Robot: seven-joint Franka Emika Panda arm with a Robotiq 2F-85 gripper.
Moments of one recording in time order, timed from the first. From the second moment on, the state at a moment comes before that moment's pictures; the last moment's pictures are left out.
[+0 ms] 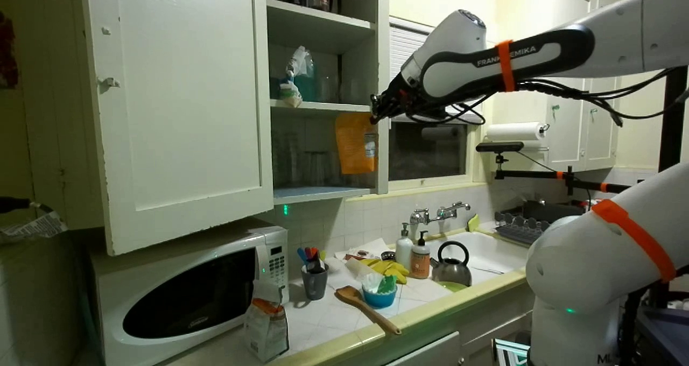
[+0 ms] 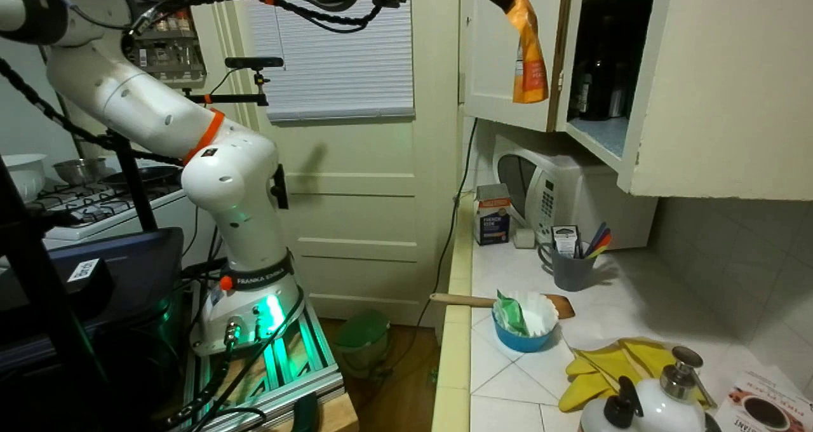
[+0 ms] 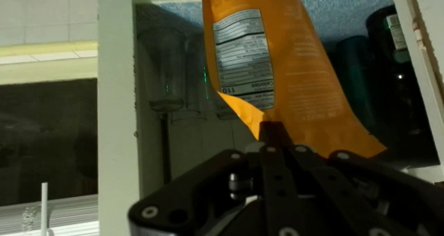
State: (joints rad) arm -0.39 -0.88 -0.10 -2.50 -0.26 2.66 0.33
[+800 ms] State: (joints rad) arm -0.54 -0.55 0.02 -2.31 -0.26 2.84 0.39
